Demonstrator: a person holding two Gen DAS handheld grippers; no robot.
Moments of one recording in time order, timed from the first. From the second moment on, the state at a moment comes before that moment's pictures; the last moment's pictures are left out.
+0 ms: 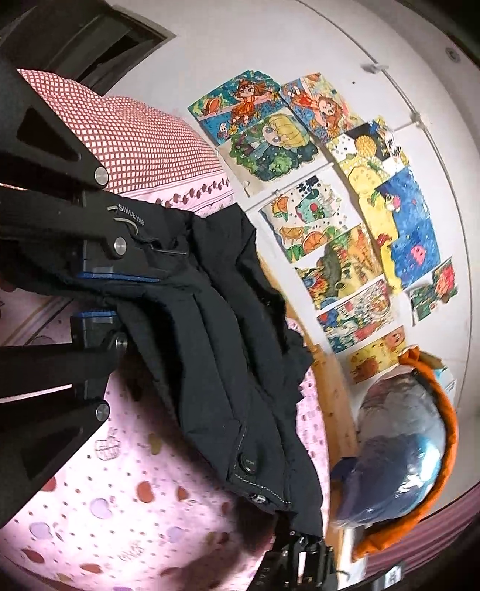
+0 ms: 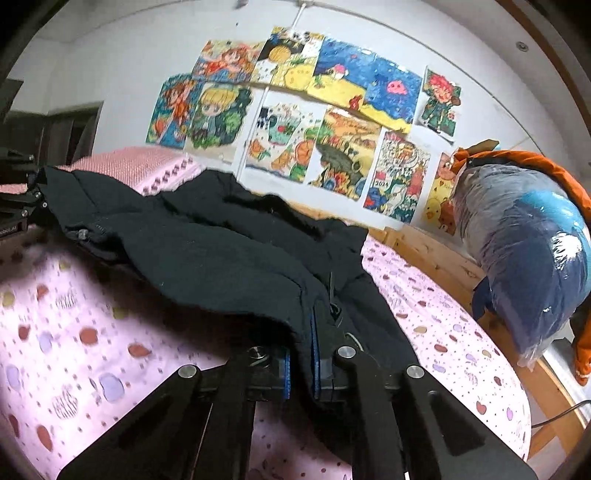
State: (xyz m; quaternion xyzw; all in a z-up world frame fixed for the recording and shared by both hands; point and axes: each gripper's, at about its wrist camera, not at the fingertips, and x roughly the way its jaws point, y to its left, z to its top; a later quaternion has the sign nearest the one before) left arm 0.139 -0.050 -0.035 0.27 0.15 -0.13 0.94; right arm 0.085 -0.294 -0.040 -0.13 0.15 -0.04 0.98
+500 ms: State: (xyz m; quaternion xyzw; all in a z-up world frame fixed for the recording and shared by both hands) left arm 0.111 -0.052 0.015 0.27 0.10 -0.13 0.95; right arm 0.050 -0.293 0.009 -0.12 0.09 -0.05 0.99
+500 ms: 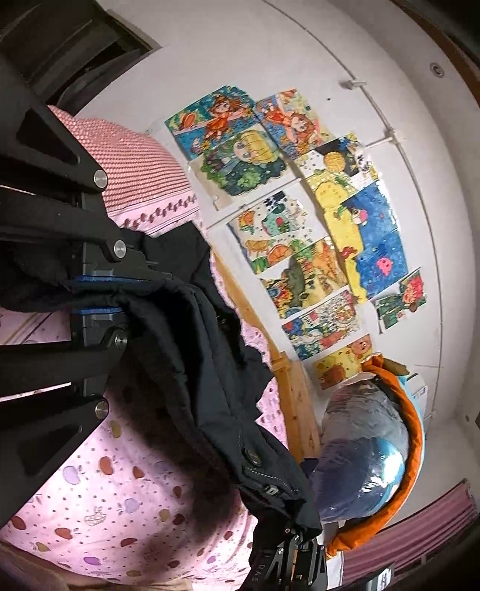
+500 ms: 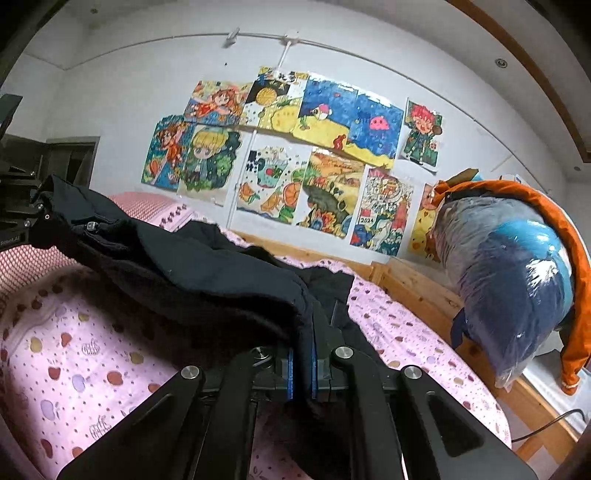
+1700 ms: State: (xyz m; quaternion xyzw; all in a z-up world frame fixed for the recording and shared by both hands) left arm 0.336 -0.082 0.096 0.15 0.15 -0.07 0.98; right arm 0.275 -0.313 0.098 -0.13 0.10 -0.04 0.99
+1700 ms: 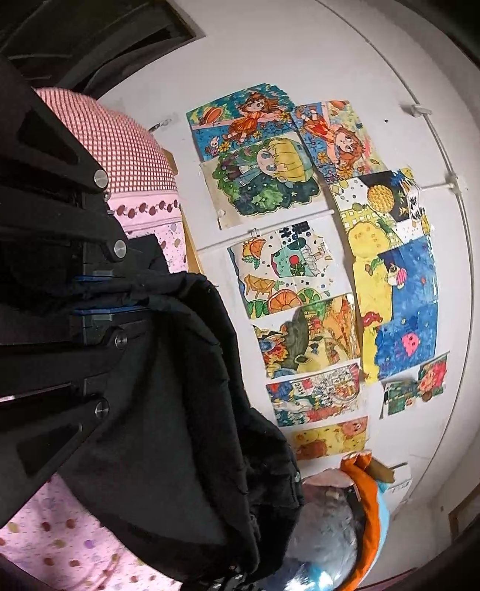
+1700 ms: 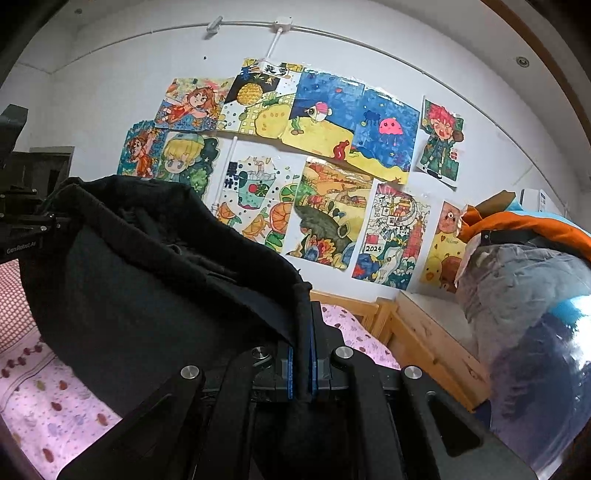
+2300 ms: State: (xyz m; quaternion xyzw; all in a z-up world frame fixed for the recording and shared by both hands) left arm 0.421 -0.079 0.049 0.13 0.11 -0.08 0.98; right arm 0.372 -0.308 0.058 -0.14 0.09 -0.06 0.98
